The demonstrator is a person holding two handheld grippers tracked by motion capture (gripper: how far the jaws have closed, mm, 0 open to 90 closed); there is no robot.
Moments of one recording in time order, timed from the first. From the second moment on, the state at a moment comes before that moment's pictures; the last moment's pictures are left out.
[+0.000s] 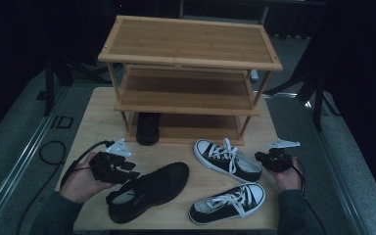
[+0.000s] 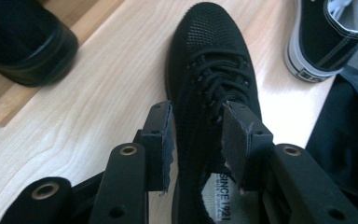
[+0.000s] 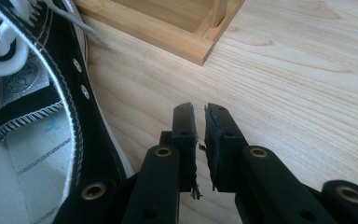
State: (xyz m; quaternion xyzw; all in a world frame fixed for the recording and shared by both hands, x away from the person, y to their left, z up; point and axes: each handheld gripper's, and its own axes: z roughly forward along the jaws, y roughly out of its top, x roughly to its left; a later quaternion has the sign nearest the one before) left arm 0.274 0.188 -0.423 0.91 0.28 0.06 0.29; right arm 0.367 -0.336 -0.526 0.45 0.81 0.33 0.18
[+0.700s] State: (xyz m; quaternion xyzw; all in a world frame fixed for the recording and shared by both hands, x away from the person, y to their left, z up) left arm 0.276 0.172 -0.440 0.94 0.25 0.04 0.24; right arm 0.364 -0.339 -0.525 0.44 0.81 0.35 0.18
